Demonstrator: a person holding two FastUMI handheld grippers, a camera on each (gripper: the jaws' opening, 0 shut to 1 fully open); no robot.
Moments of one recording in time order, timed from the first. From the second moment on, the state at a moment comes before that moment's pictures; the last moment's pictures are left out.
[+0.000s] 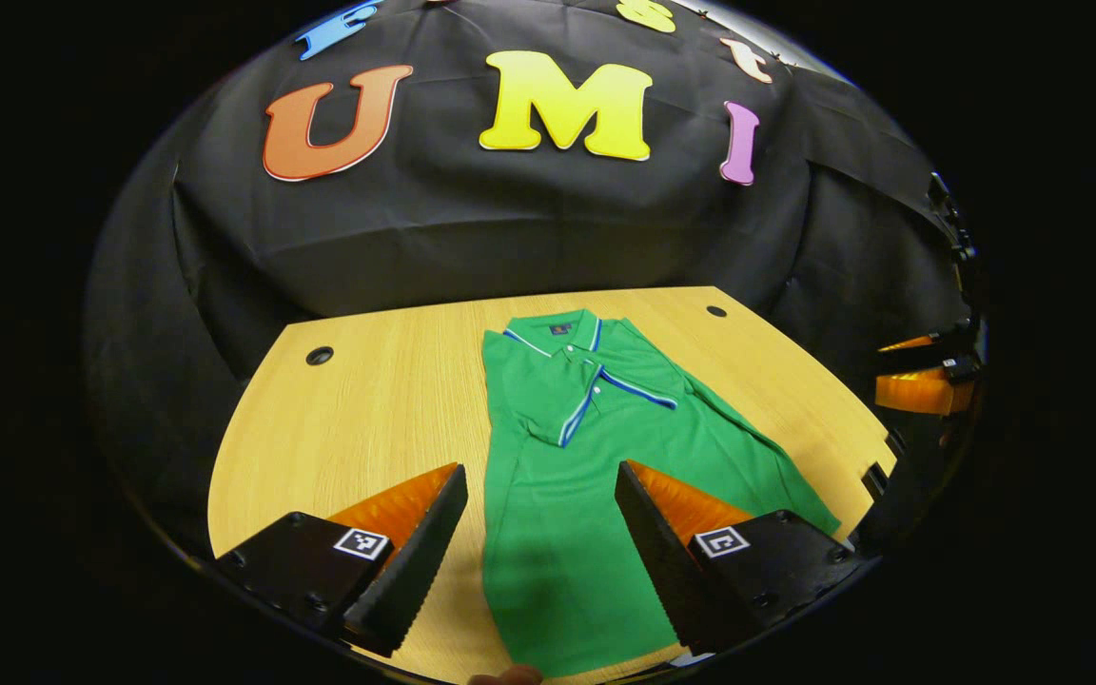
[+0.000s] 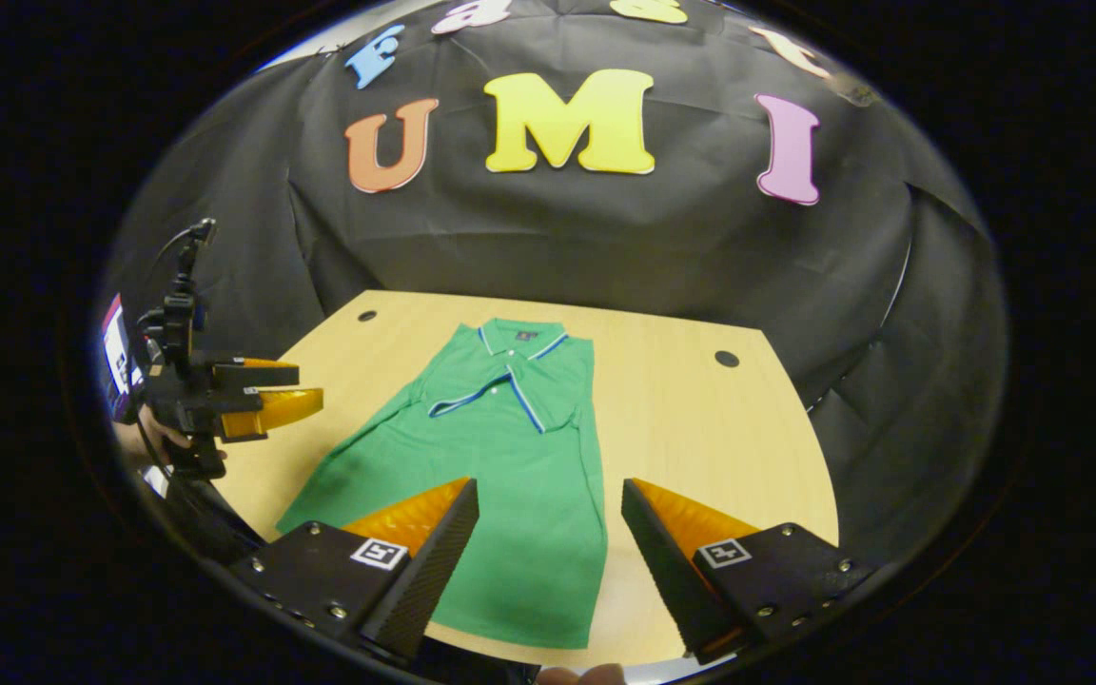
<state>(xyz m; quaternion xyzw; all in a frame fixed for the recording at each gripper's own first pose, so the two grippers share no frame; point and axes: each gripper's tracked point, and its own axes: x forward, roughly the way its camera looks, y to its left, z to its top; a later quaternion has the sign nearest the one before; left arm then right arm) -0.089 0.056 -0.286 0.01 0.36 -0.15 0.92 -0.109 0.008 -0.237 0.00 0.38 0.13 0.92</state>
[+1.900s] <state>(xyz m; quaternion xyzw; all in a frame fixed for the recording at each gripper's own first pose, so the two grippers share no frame) -0.264 0.081 -0.402 0.03 0.54 -0.12 0.83 -0.244 -0.004 -0.426 -0.06 0.54 0.19 0.81</state>
